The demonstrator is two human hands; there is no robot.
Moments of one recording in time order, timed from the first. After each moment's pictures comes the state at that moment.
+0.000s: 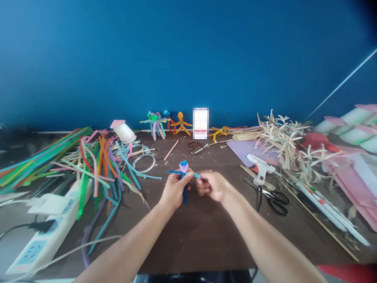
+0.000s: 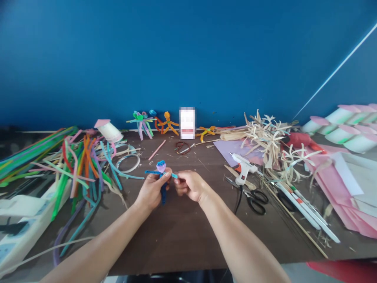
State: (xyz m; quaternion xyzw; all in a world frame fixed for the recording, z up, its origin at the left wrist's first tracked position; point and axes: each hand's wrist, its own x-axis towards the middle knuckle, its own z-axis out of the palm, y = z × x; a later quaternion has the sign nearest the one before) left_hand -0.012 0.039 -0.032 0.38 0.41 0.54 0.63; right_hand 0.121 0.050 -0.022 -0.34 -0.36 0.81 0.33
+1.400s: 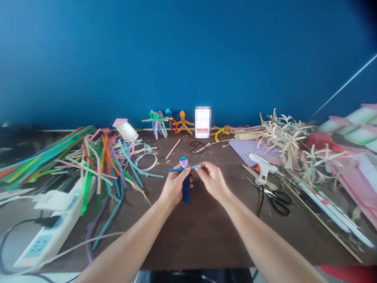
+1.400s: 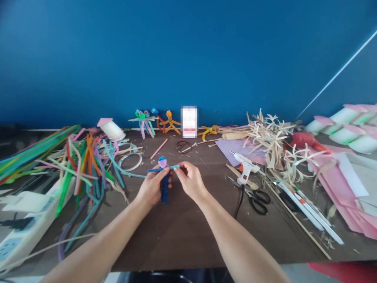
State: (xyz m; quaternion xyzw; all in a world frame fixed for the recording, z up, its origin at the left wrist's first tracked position) left_hand -0.017 0.042 -0.024 0.36 0.42 0.53 0.65; right_hand 0.111 0.043 -0.021 -0.48 -0.59 0.41 0.49
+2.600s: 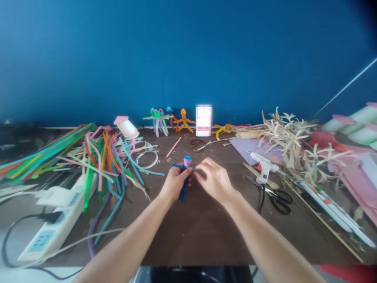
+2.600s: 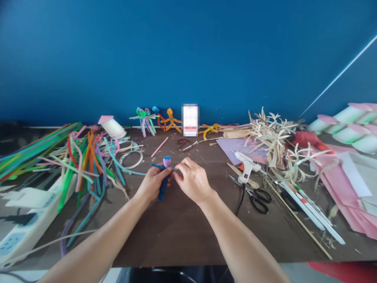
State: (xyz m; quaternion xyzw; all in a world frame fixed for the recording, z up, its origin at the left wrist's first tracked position) left_hand -0.021 0.047 -0.025 0.40 0.48 0.47 0.63; right_hand 0.120 0.035 -0.012 -0.48 -0.81 0.06 0.34
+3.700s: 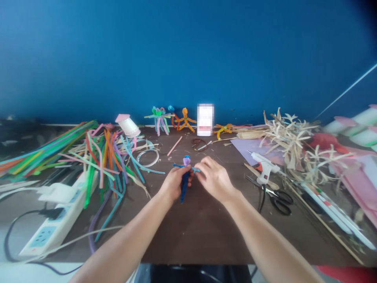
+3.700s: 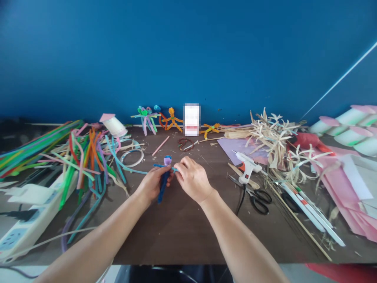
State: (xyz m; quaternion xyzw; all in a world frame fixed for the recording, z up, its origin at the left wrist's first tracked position) left_hand -0.023 0.053 -0.026 0.28 0.48 0.45 0.70; right_hand 0.122 0.038 -0.014 -0.45 -0.84 -0.02 0.30
